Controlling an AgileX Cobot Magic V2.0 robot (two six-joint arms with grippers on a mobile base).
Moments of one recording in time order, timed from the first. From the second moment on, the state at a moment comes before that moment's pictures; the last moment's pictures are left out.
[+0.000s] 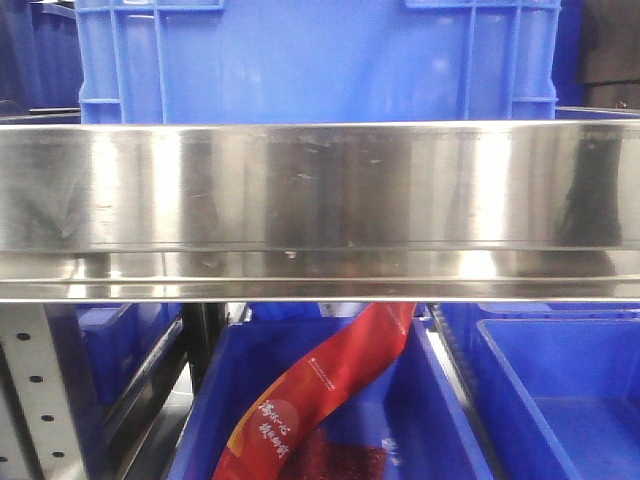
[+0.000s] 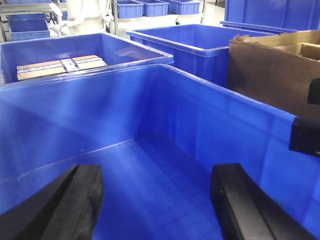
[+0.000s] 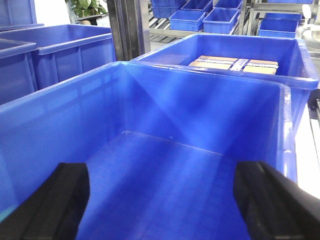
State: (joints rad) left arm -0.51 1.43 -1.30 -0.17 0.13 0.15; right arm 0.32 1.37 -1.20 0.07 0.11 0.03
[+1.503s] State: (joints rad) left arm -0.51 0.45 -0.44 -0.25 0.18 0.15; right arm 0.32 0.40 -0.39 0.07 0.09 0.02
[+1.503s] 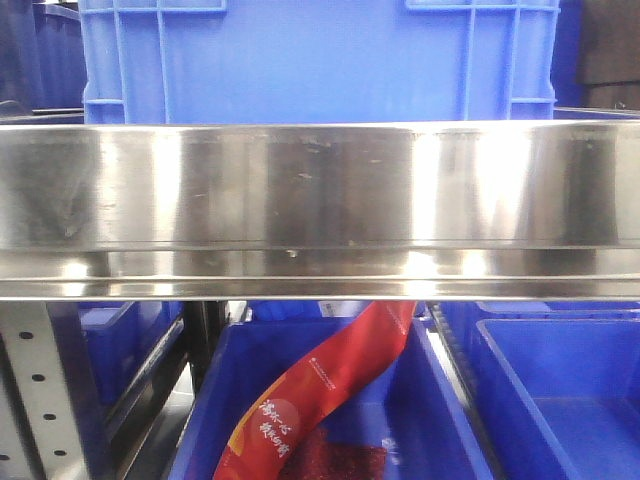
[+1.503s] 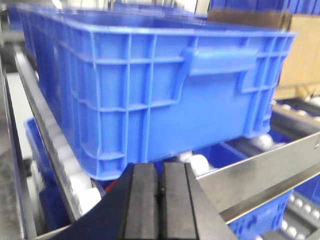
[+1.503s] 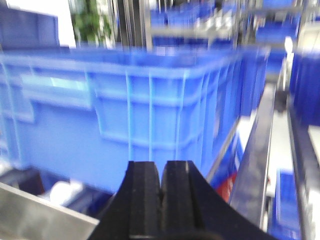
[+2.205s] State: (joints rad) left arm -0.51 0.38 -0.43 -0.25 0.16 0.15; right arm 0.25 0.32 -0.33 0.07 0.06 0.02
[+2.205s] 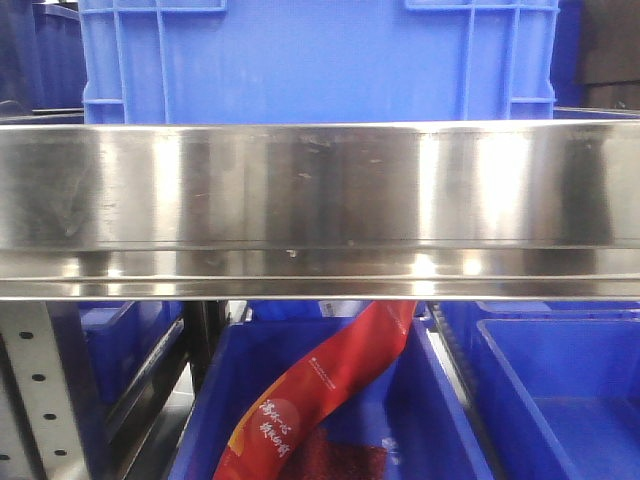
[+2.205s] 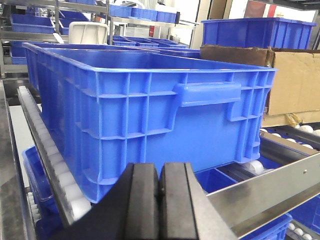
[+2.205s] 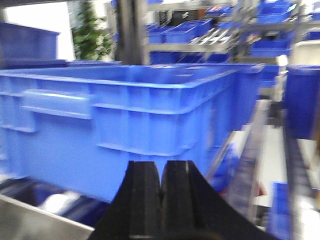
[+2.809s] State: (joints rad) left arm -0.51 0.38 -0.43 -0.25 0.16 0.15; right arm -0.08 0.00 0.00 0.07 0.02 0.02
